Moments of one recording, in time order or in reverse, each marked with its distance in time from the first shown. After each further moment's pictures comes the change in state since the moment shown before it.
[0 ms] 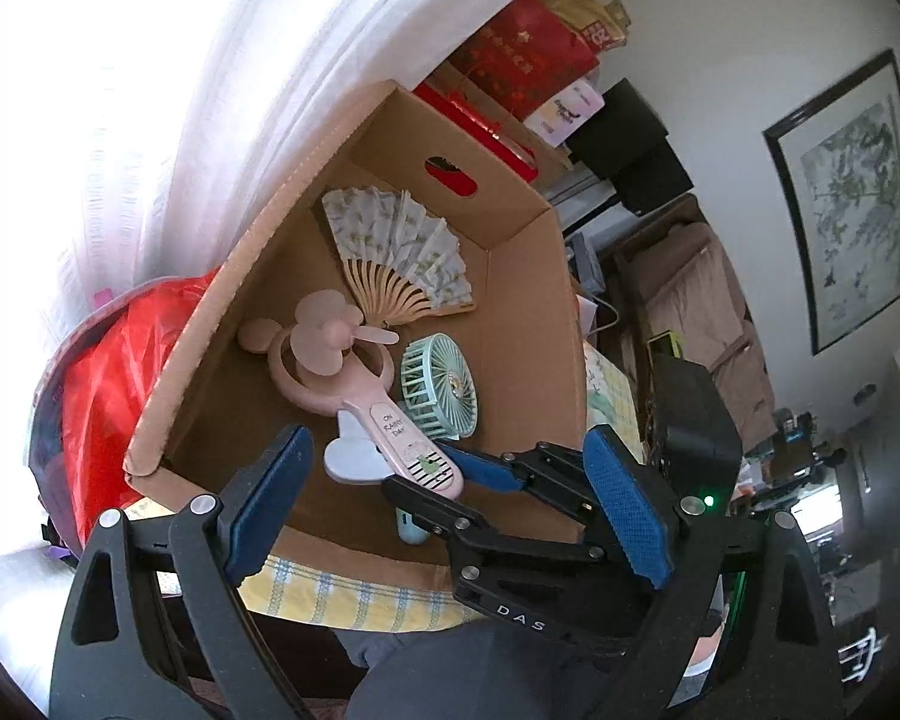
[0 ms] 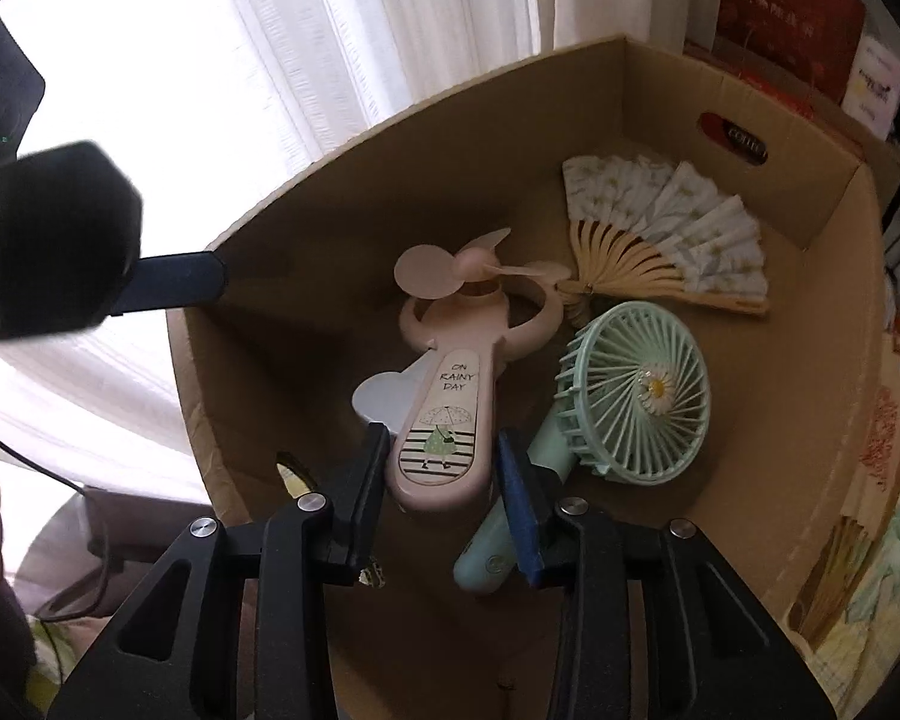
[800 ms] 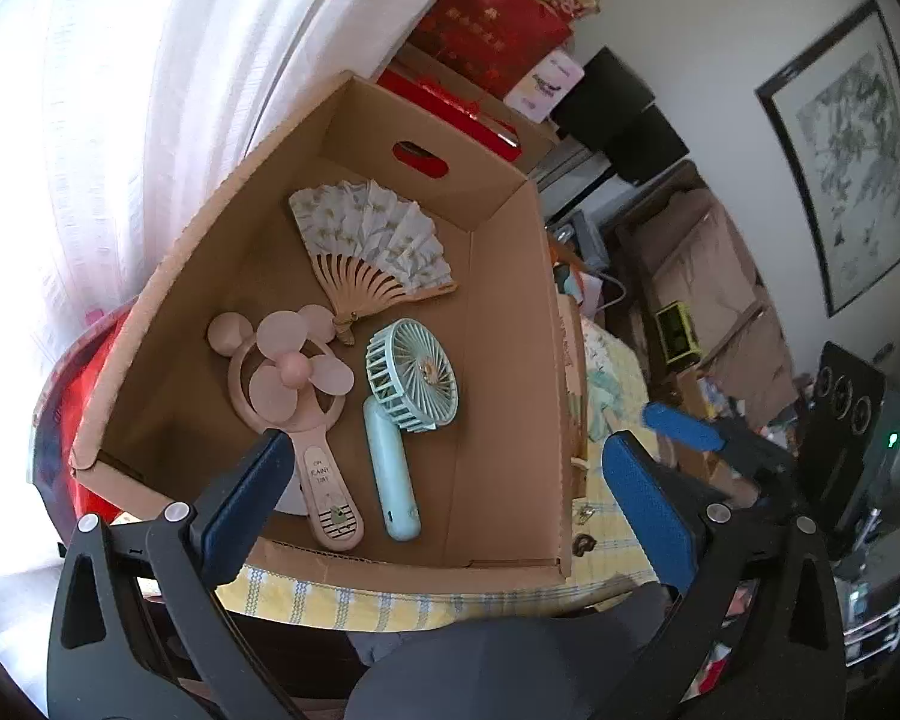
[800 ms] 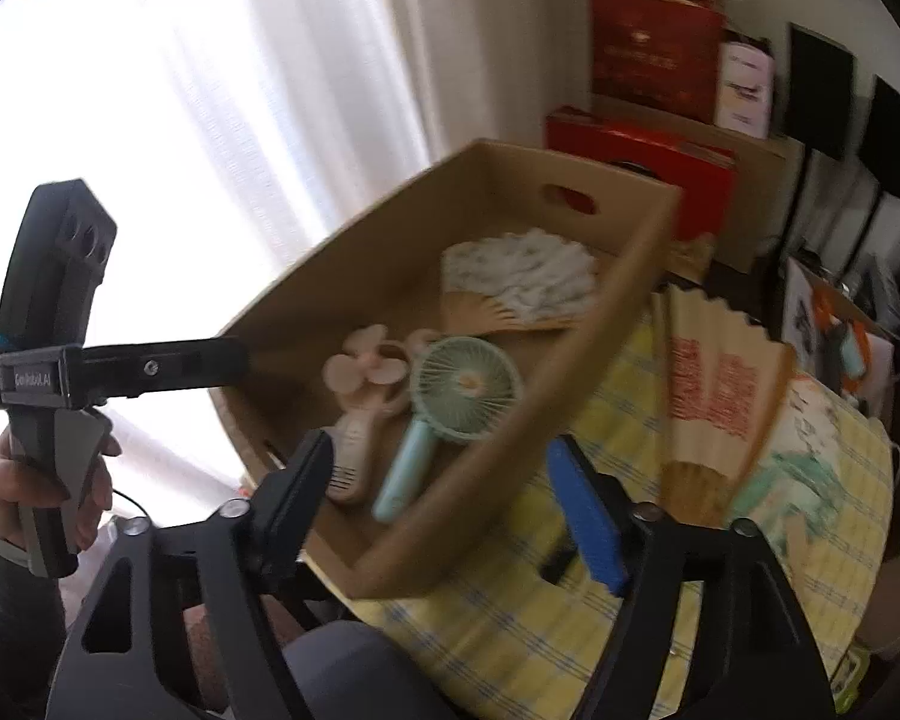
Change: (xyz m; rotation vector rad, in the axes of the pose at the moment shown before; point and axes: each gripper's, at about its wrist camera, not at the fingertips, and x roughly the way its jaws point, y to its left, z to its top) left arm 0.014 -0.040 -0.009 0.095 0.019 0.057; right arm -0.137 -0.053 -0.031 0.125 -0.200 -0.079
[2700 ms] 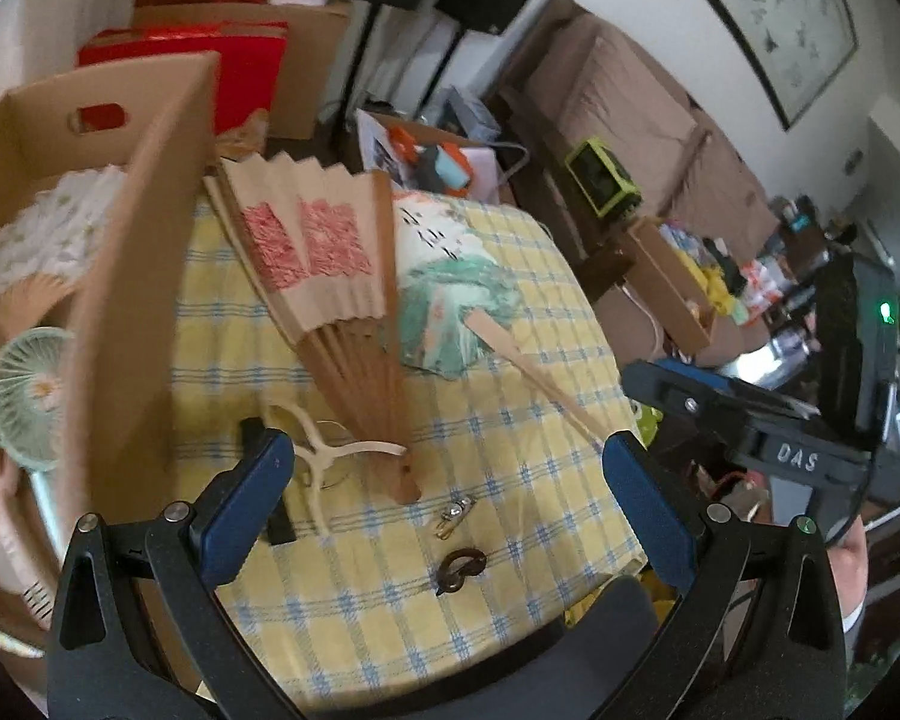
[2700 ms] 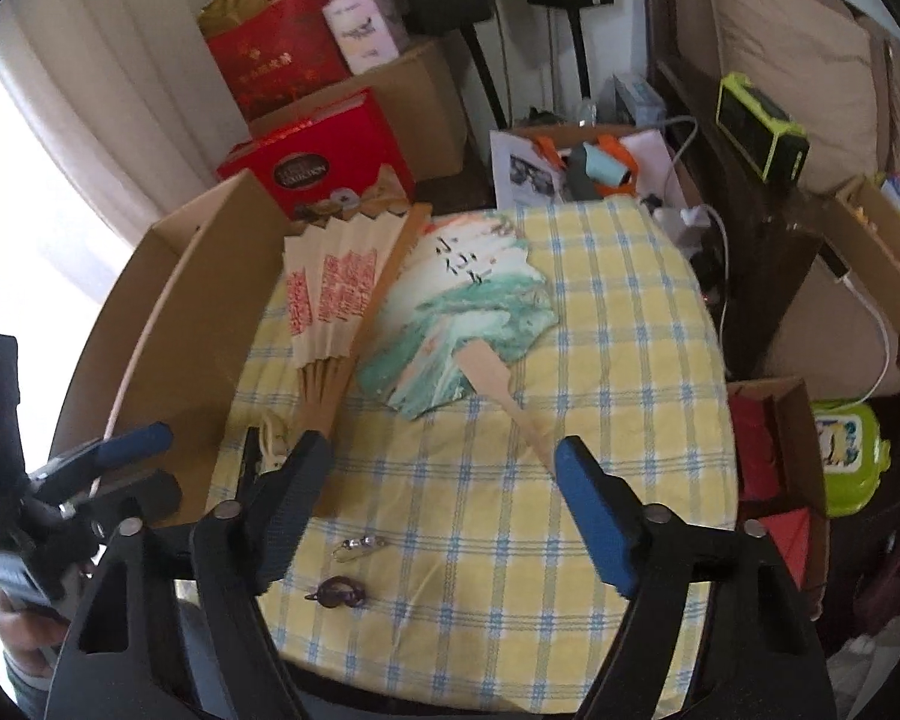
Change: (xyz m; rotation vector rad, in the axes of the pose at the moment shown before) left arm 0.163 -0.194 -0.047 0.368 0.197 -0.043; right arm -0.078 -0.199 -0.121 0.546 -0.044 -0.265
